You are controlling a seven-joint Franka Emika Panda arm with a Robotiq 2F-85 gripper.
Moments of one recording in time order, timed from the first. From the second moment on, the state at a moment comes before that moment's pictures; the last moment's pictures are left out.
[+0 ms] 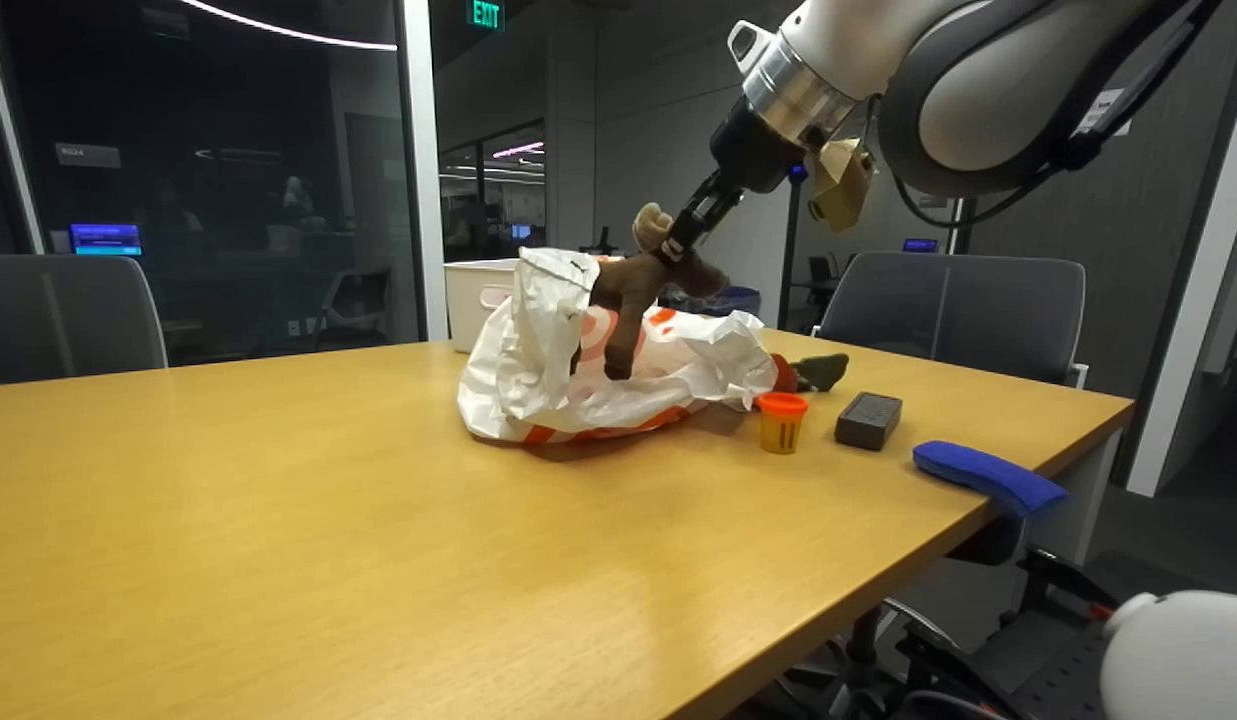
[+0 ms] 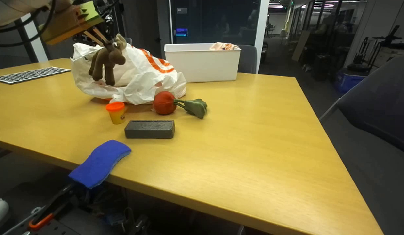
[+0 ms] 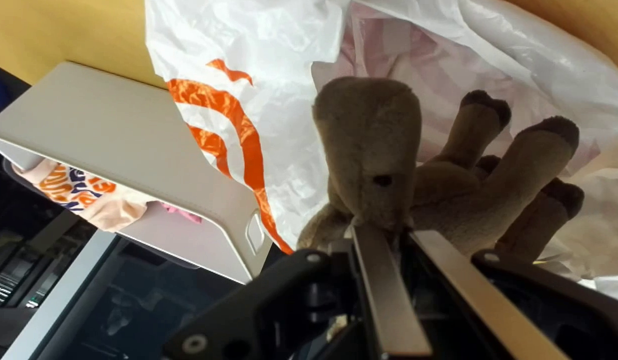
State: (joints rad) arm -0.11 -0.45 0.53 -2.74 -0.28 3.15 0.02
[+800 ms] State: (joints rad) arm -0.64 -0.42 1.11 -2.73 -0.28 3.27 0.10
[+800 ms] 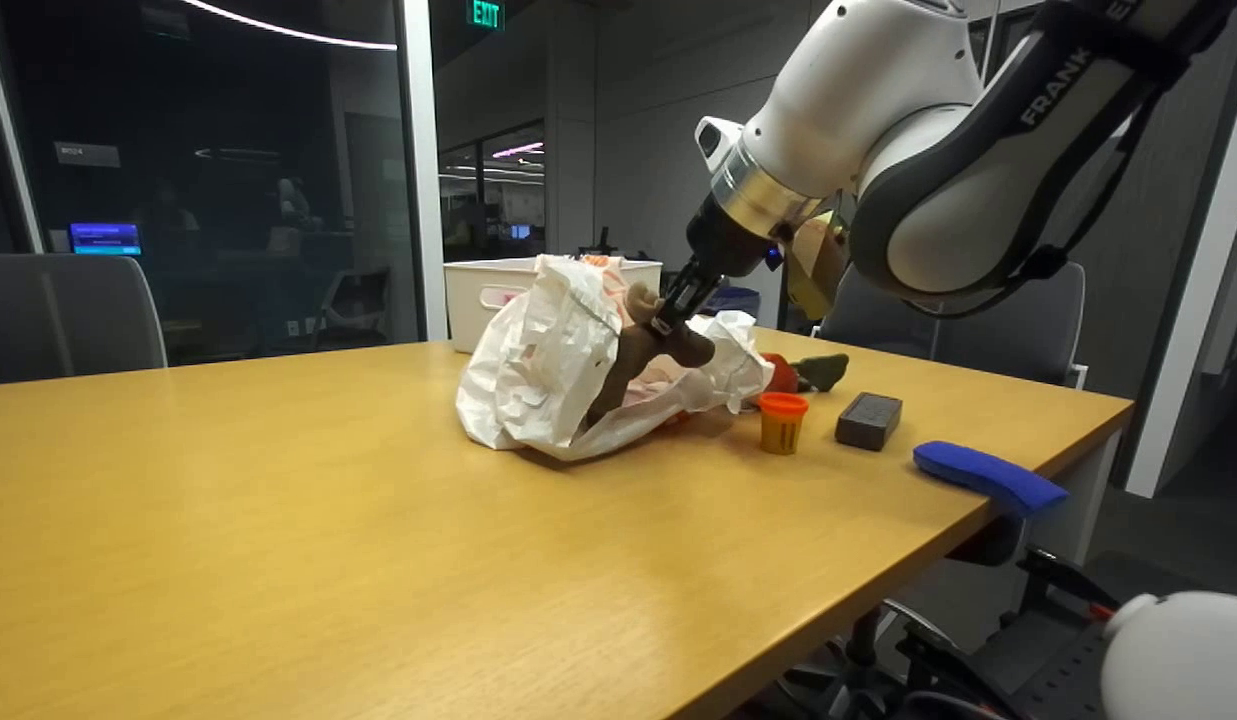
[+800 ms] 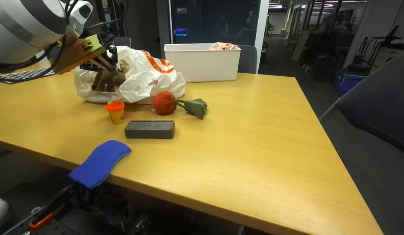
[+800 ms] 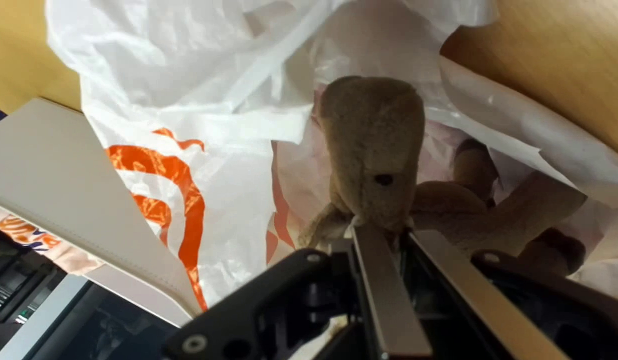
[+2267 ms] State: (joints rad) arm -0.01 -0.19 0.38 -2.70 0.23 2.99 -0.16
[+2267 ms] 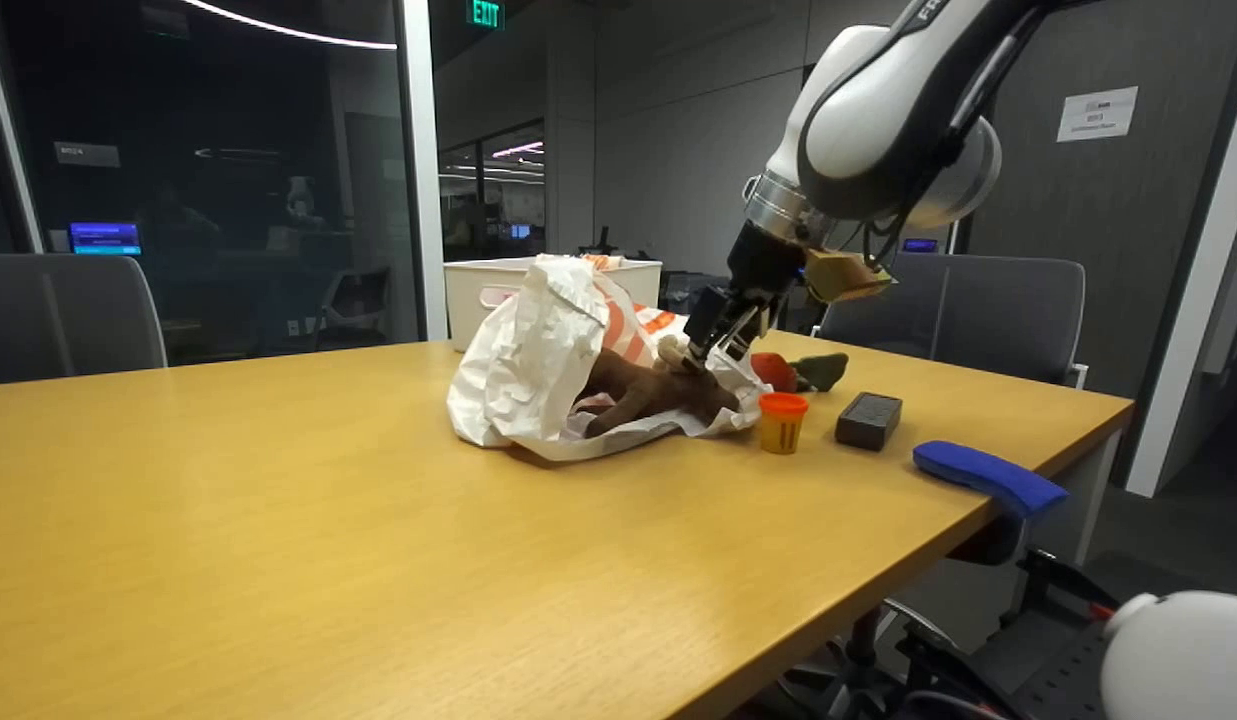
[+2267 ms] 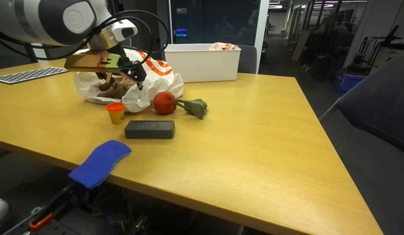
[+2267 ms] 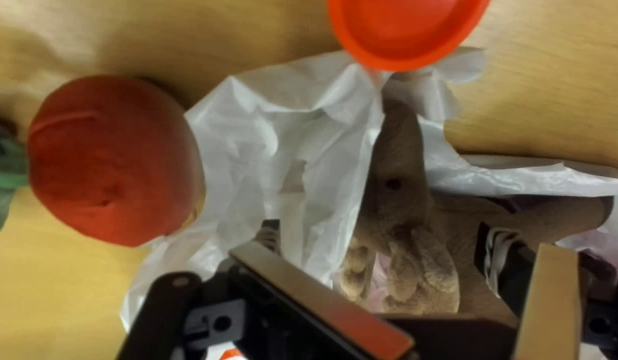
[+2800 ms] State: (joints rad) arm 0.02 -0.55 0.16 -2.75 0.28 2.51 -0.20
